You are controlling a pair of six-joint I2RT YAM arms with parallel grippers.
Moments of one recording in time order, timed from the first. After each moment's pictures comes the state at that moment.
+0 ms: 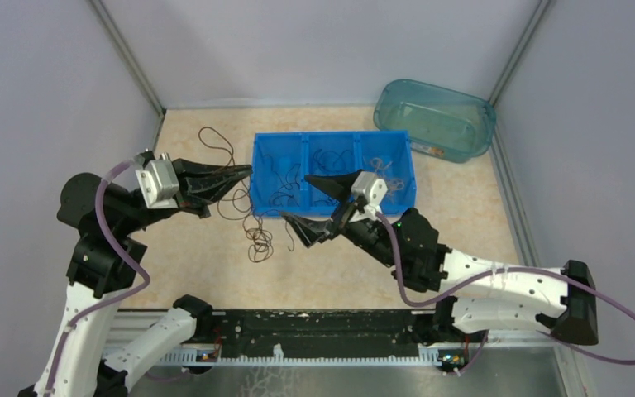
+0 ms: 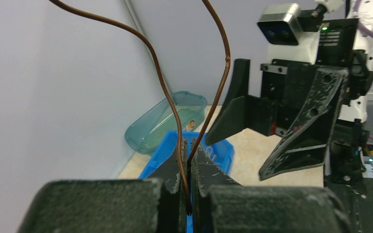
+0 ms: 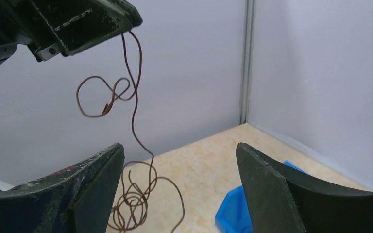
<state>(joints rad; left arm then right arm) -0.44 0.77 1.29 -0.21 0.73 0.14 1.25 0.95 0.76 0.61 0.20 -0.02</state>
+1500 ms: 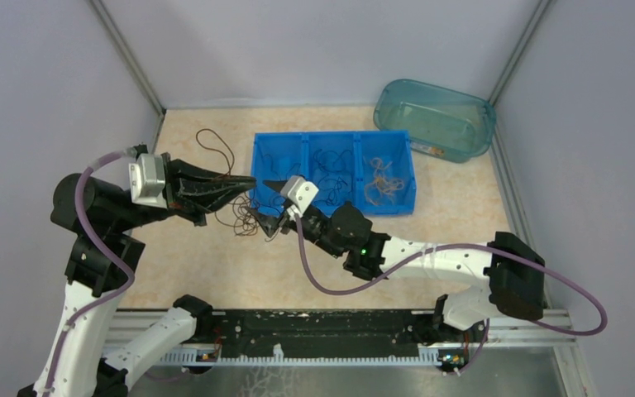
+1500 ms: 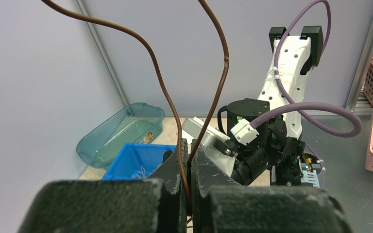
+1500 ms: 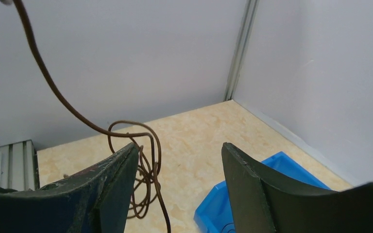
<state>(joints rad) -0.44 0.78 1.32 -0.16 0.88 -0.09 1.23 1.39 0.93 0.74 0.18 -0.19</state>
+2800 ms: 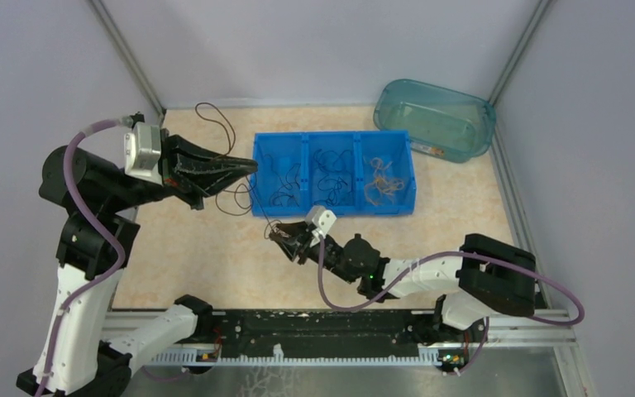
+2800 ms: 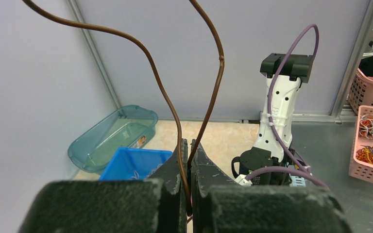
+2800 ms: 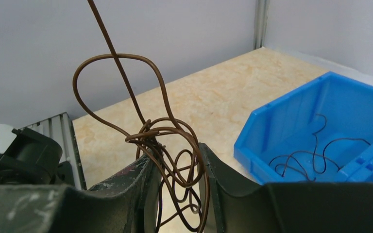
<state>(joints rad) -0.44 0.91 1.52 -0.23 0.91 -0.14 1.26 1.45 0.57 1.08 0.22 0.04</state>
